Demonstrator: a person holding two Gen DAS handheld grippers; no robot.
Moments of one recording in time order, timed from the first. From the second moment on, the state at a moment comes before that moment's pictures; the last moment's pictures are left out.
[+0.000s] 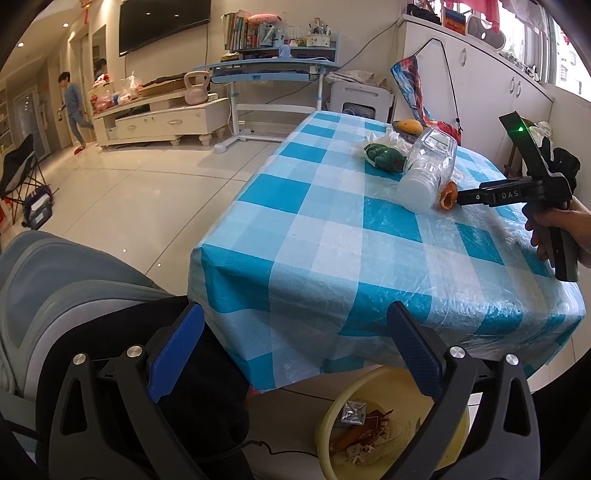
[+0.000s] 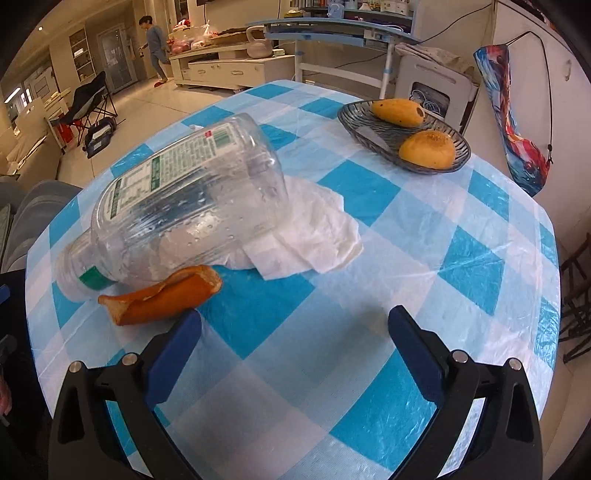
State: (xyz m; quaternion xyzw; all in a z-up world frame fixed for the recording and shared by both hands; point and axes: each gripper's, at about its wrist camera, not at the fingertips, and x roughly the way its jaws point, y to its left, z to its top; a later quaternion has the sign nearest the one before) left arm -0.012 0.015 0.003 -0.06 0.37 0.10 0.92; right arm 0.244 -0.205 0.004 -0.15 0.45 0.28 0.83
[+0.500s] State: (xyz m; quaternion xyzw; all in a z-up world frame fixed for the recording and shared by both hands) left arm -0.011 0.020 0.004 -0.08 0.38 0.10 0.92; right arm 0.242 -0.207 0.006 -0.15 0.45 0.28 0.83
